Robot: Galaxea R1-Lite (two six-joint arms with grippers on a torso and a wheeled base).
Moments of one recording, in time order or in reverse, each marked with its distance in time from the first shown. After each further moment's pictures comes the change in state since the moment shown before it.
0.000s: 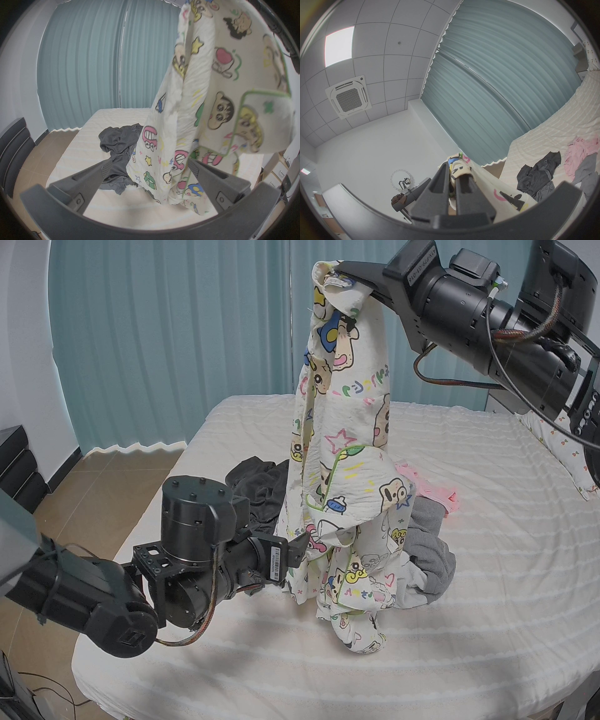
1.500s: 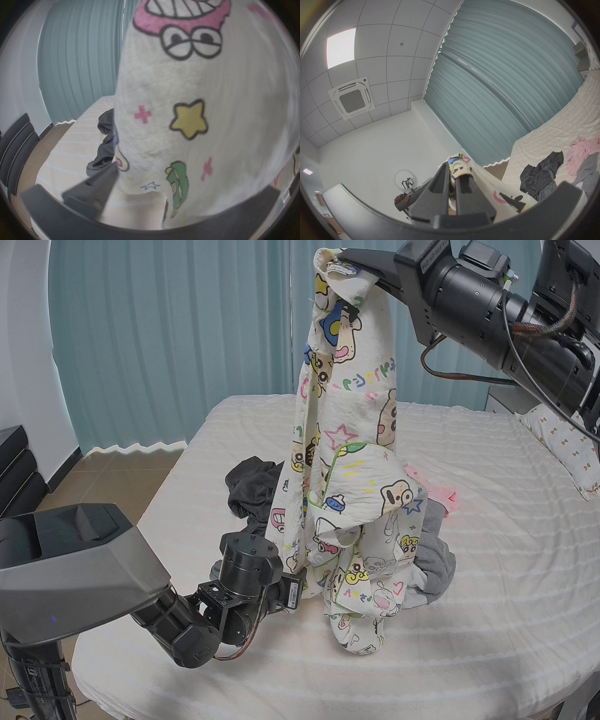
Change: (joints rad) left arm 0.021 0.327 0.001 -0.222 0.024 -0.007; right arm 0.014 -0.024 0.008 0.000 0.007 0.000
